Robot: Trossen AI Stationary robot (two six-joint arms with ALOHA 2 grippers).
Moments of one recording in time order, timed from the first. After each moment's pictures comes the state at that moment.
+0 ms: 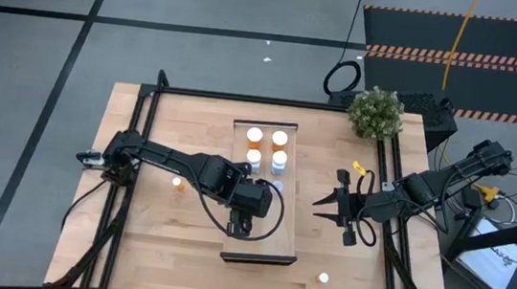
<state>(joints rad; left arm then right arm) -0.26 1.99 2.10 -1.33 -0.15 -0.31 0.51 0.97 0.87 -0.46 0.37 0.09</state>
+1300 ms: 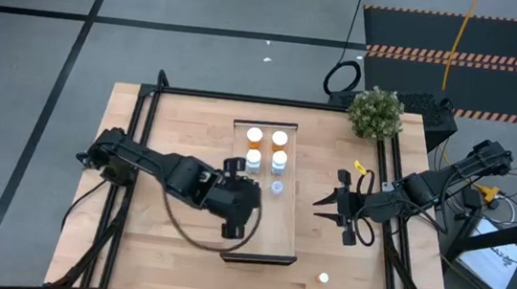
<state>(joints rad) -0.36 1.89 2.10 -1.23 -0.40 -0.28 0.51 0.97 0.87 -0.48 0.37 0.16</state>
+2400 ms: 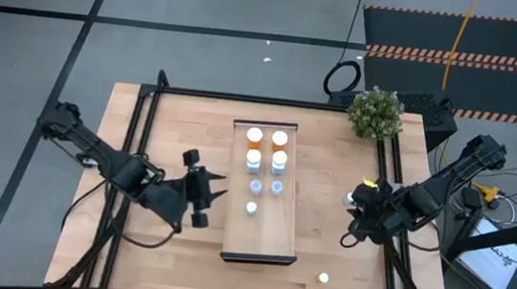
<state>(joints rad) -0.51 1.35 1.26 -0.63 -0.77 -0.24 0.67 0.99 0.87 -1.21 0.45 1.17</state>
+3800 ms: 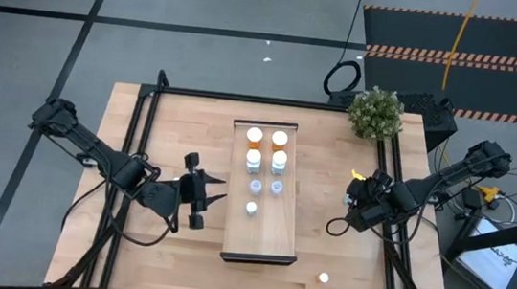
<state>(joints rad) -0.50 1.26 1.05 -0.37 -0.71 -0.15 0.50 1.03 0.73 -1.25 0.44 0.99</state>
